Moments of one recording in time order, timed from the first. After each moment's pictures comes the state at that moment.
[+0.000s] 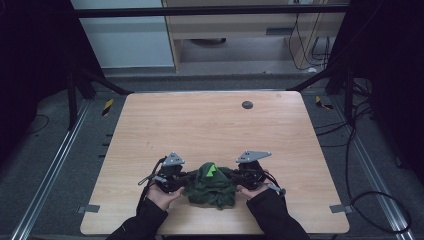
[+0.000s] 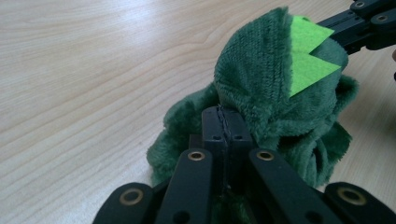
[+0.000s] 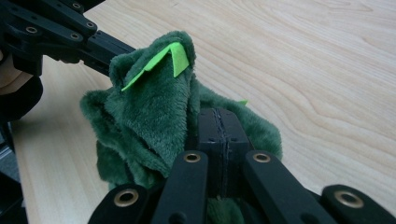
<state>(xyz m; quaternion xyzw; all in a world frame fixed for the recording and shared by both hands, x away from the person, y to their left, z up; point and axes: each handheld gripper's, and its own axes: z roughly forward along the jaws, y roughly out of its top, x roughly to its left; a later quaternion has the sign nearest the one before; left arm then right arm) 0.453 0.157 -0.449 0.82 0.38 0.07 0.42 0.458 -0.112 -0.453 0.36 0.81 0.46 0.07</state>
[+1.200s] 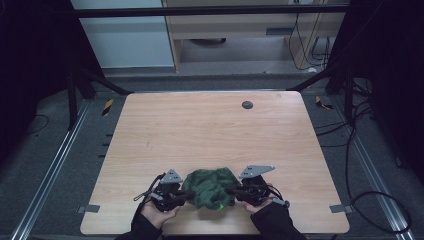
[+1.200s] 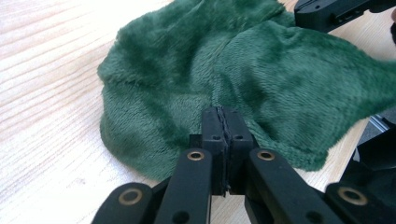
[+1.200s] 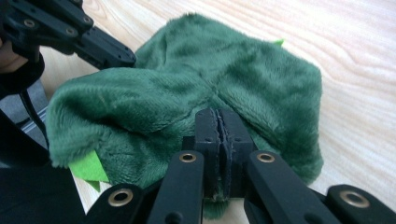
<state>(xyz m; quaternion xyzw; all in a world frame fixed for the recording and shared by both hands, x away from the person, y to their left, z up) 0.414 0.164 -0.462 0.85 0.37 0.04 0.38 0.422 -0.119 -0.464 0.35 0.83 0.44 0.04</state>
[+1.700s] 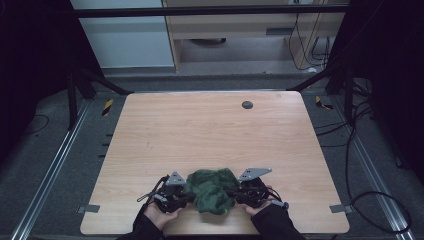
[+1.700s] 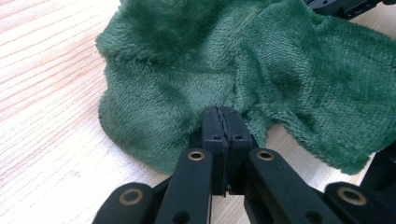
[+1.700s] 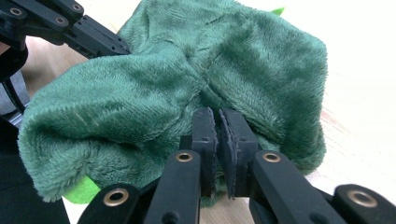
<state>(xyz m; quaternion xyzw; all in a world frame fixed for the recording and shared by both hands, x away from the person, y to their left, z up) 0.416 0.159 -0.474 0.86 0.37 0.04 0.36 0.424 -0.119 -0.480 0.35 0.84 0.42 0.05</state>
